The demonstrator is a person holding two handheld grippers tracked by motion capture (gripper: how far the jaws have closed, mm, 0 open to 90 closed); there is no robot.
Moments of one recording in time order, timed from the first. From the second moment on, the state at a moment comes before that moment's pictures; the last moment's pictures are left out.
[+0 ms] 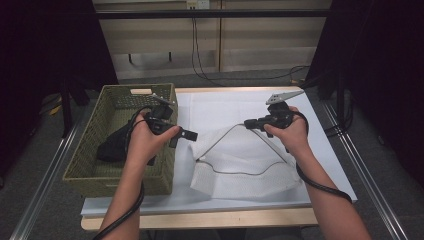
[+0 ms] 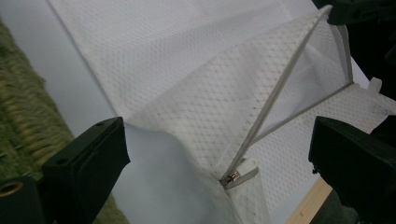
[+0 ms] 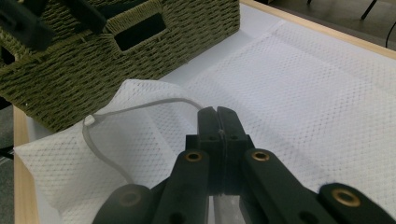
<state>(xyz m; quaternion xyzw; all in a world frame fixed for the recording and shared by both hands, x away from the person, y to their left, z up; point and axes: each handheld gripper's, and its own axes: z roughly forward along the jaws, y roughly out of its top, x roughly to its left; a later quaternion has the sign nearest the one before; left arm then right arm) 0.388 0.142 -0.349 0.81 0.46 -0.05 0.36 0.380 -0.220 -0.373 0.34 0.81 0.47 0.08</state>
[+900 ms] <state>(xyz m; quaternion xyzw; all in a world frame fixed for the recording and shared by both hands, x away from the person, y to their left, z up) 0.418 0.221 -0.361 0.78 0.52 -0.02 0.35 0.377 -0.222 -0.378 0.34 0.81 0.46 0.07</state>
